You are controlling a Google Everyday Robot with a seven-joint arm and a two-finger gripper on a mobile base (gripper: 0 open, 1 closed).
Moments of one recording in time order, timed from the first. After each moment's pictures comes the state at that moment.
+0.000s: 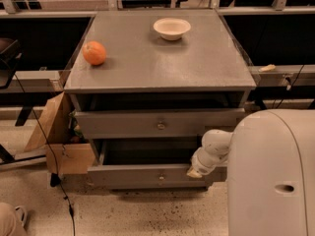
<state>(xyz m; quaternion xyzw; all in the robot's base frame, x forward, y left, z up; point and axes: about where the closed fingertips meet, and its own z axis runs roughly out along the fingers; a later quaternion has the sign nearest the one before) 0.579 -0.151 0.417 -0.60 0.78 0.07 0.14</state>
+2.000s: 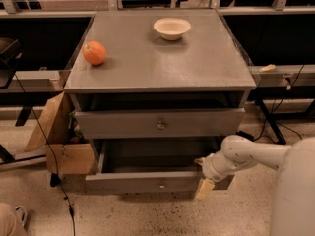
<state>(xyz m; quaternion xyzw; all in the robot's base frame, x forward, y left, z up) 0.551 -0.176 0.413 -0.64 0.74 0.13 0.18</state>
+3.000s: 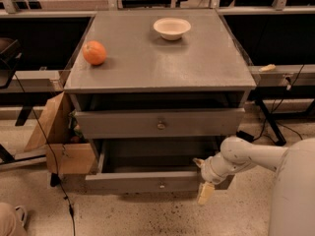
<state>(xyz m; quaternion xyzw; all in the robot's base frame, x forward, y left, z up) 0.538 -0.172 0.402 -0.67 0.71 0.15 0.18</state>
